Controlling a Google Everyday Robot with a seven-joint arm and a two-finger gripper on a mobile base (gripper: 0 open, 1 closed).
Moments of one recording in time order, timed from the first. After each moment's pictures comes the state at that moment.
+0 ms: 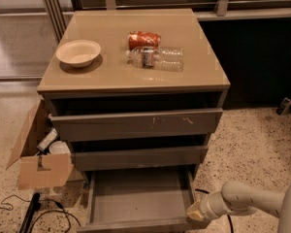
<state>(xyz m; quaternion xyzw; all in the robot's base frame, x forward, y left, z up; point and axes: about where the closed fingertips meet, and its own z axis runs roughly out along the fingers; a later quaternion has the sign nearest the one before) 0.442 -0.195 0.260 -0.45 0.84 0.24 0.17</state>
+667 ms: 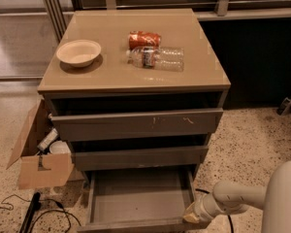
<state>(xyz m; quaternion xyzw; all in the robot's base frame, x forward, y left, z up) 0.434 -0.185 0.247 -0.47 0.84 0.22 0.14</state>
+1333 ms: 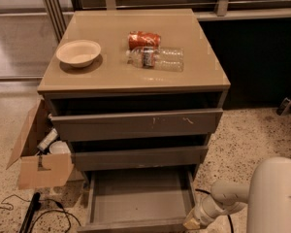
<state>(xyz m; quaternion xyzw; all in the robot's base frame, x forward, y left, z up) 0.410 -0.186 0.221 -0.49 0.83 0.26 0.08</state>
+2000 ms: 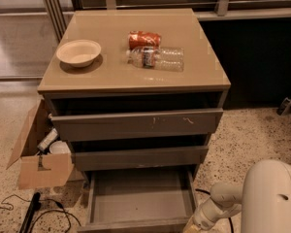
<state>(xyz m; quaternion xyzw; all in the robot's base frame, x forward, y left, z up) 0.382 -0.185 0.202 -0.49 0.82 0.31 0.04</state>
